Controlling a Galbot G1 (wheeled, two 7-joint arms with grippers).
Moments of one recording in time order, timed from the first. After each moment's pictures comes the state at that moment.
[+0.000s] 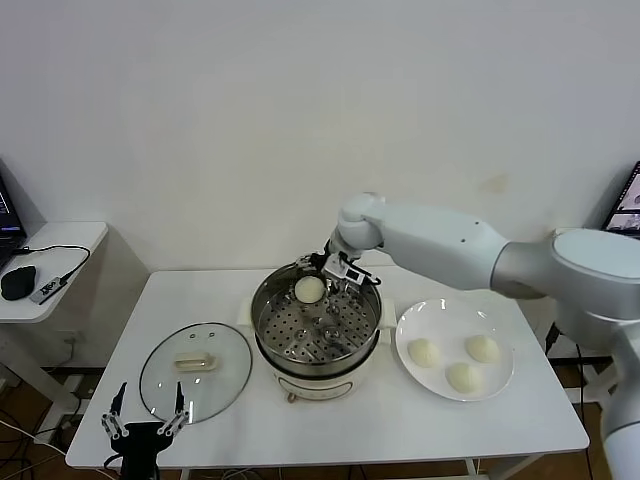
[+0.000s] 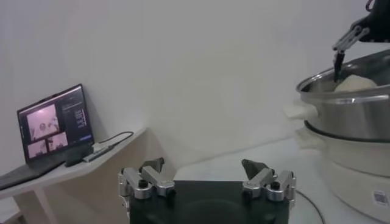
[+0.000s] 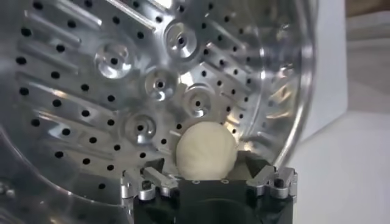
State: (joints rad) left arm 1.84 -1.38 -0.61 -2.17 0.12 -0.01 -0.29; right arm 0.52 1.22 -1.28 1.17 -0.04 0.25 -0.86
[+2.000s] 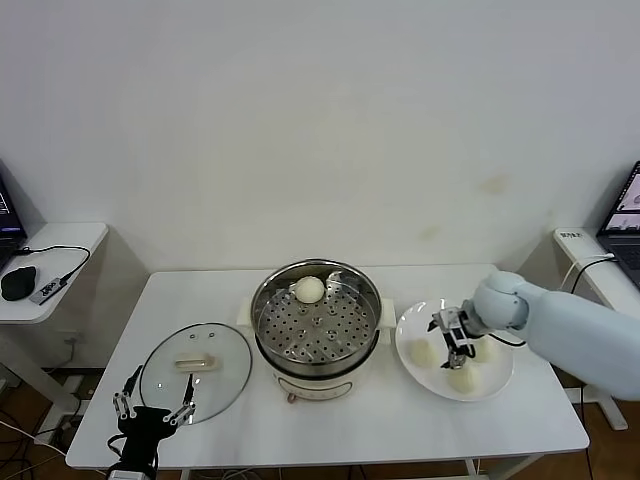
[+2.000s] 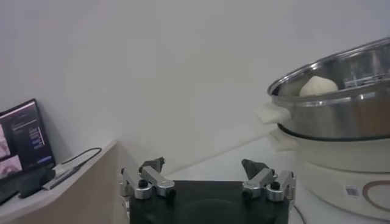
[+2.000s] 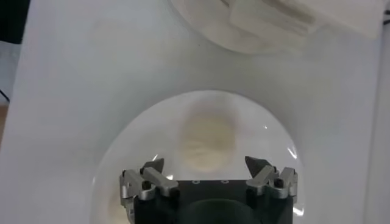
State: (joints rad) left arm 1.79 -1.34 -0.68 -2.16 0.12 0.03 -0.08; right arm 0.04 0.69 -0.98 1.39 -0.04 -0.27 -0.91
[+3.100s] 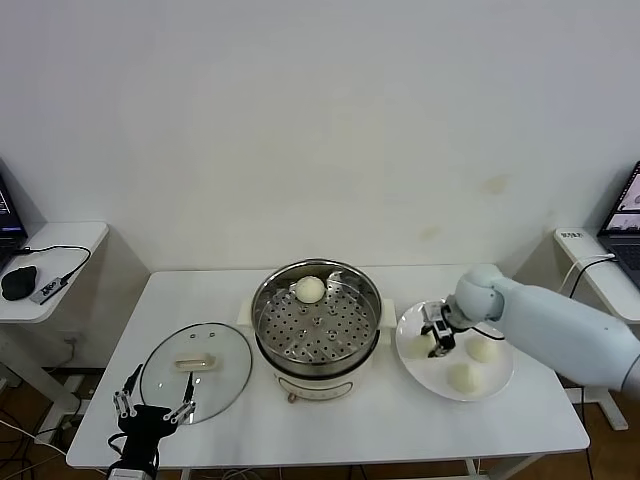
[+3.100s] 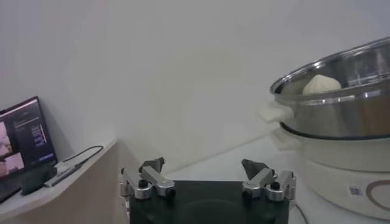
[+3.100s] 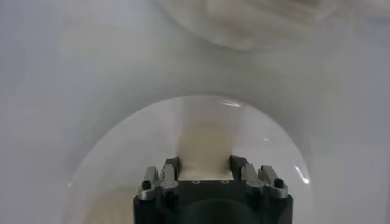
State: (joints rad) left arm 1.78 -1.34 -0.67 -2.17 0.12 0.04 -0.08; right arm 0.14 0.72 -1.00 1.35 0.00 -0.30 -0.98
